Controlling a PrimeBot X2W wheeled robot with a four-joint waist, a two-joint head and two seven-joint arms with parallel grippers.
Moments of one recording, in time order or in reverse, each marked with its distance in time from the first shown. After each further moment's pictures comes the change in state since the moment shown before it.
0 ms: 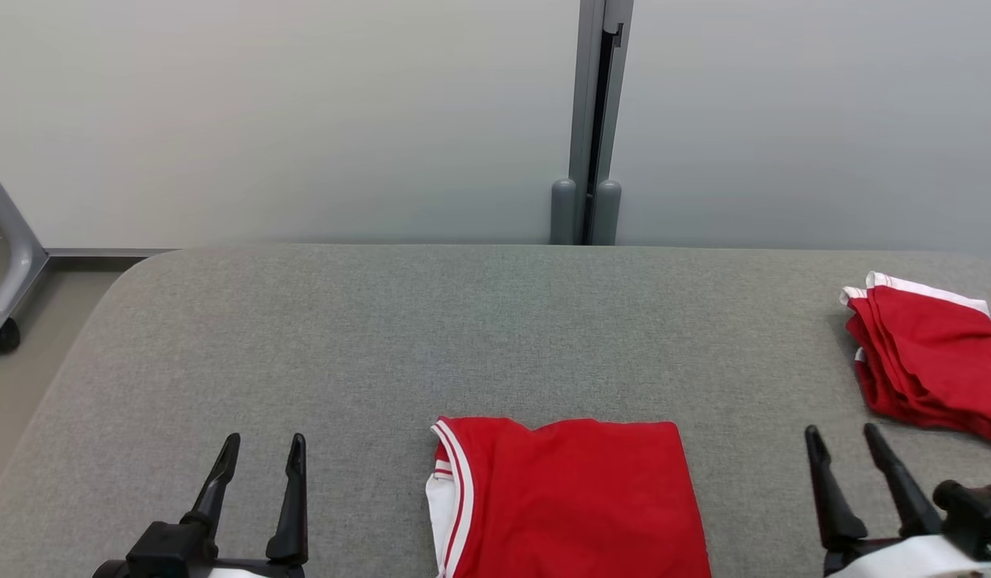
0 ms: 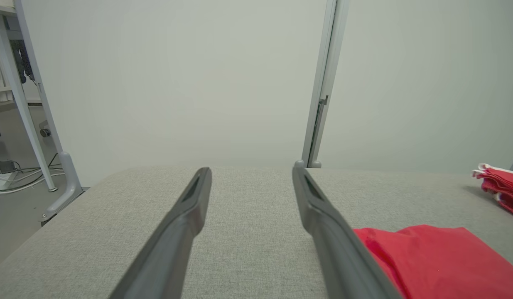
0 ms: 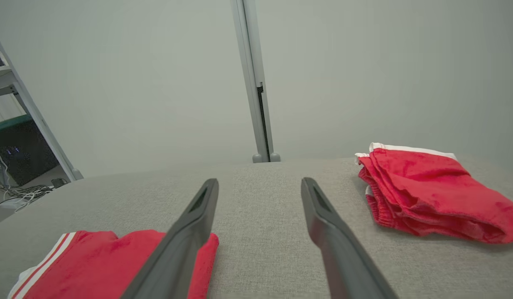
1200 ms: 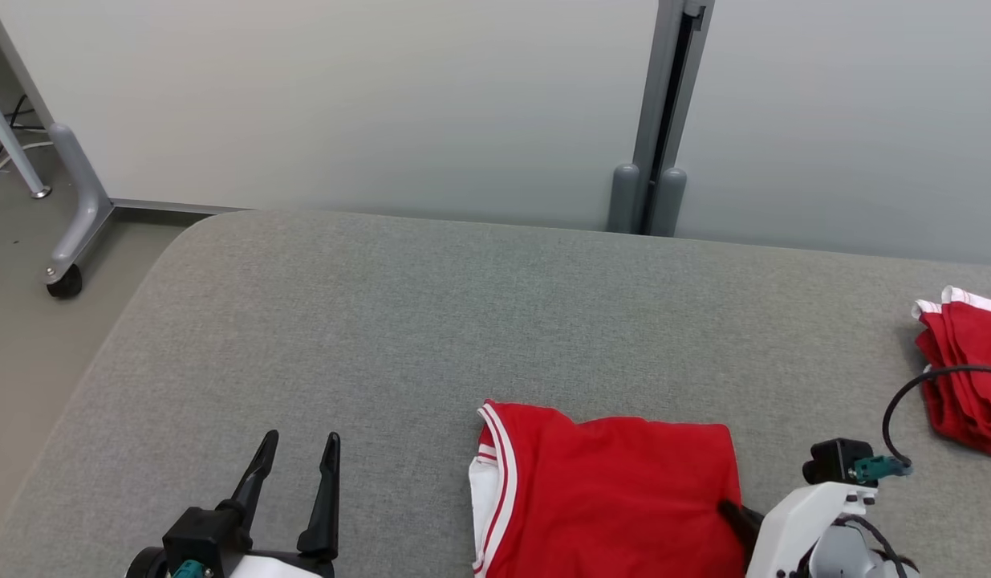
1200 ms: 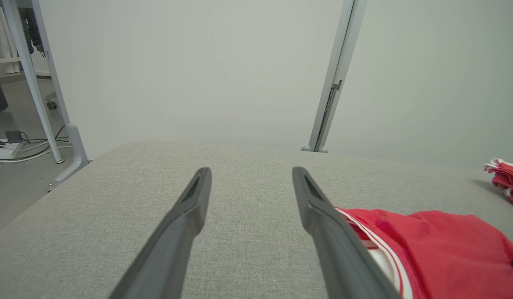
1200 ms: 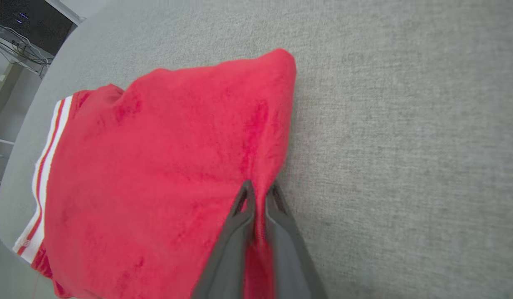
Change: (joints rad) left arm -0.053 -0.039 -0.033 0.093 -0.008 -0.054 -0.002; right arm -0.214 0.074 0.118 0.321 0.236 0.000 0.621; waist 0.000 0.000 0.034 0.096
